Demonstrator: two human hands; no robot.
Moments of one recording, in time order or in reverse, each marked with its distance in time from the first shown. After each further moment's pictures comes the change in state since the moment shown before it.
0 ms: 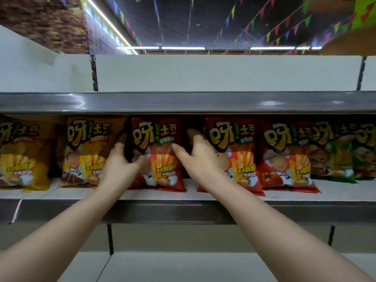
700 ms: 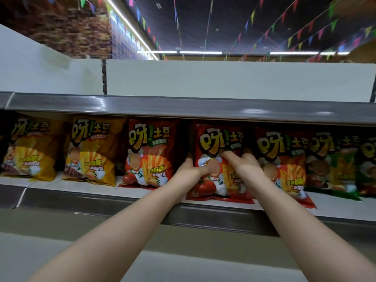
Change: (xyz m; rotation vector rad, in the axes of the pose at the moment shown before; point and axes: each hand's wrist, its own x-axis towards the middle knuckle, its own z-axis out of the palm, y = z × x) left_hand -0.043 0.070 0.117 -0.379 -0.459 -0.230; right_hand 0.008 0.074 -0.076 0.267 0.000 0.509
